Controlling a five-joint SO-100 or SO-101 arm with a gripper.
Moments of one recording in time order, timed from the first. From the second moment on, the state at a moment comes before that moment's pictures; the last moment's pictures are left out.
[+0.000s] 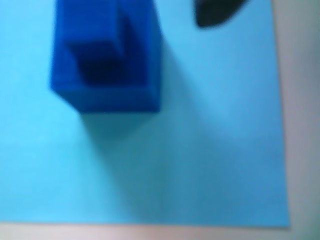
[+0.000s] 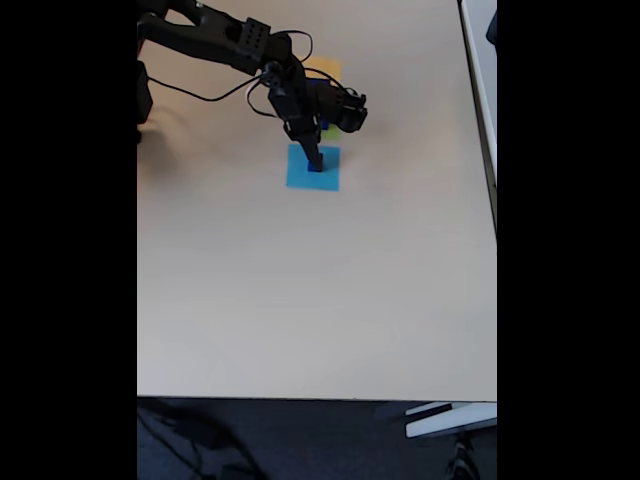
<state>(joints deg) 12.4 73.3 86.3 50.7 76.9</state>
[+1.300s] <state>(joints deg) 13.7 73.3 89.9 45.9 76.0</state>
